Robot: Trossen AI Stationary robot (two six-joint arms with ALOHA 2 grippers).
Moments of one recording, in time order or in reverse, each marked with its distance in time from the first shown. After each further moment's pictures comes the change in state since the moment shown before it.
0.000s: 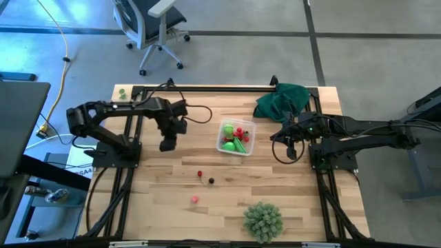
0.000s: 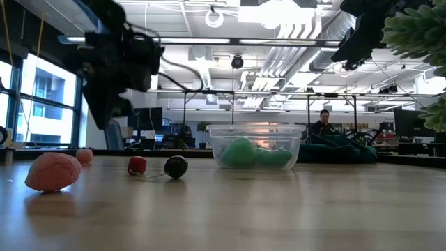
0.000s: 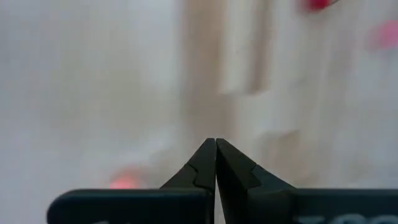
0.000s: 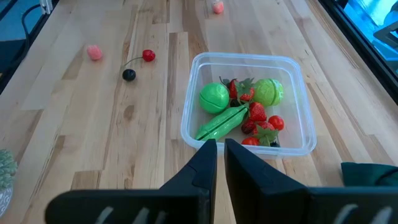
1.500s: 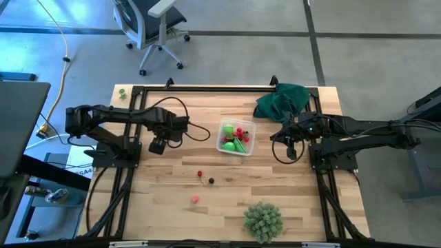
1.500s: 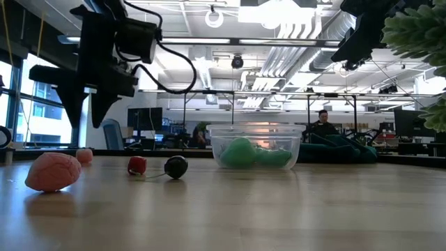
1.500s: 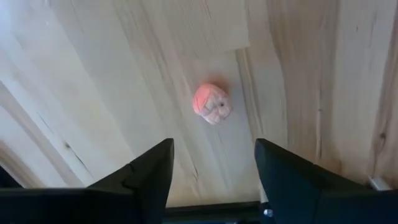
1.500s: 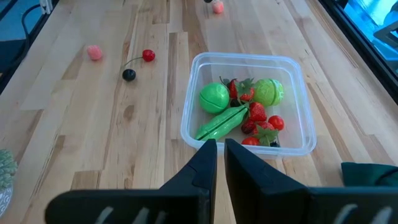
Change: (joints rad) left arm -0.240 -0.030 0.030 -0.189 -0.595 0.103; right arm 0.000 0.000 0.000 0.000 0.000 0.000
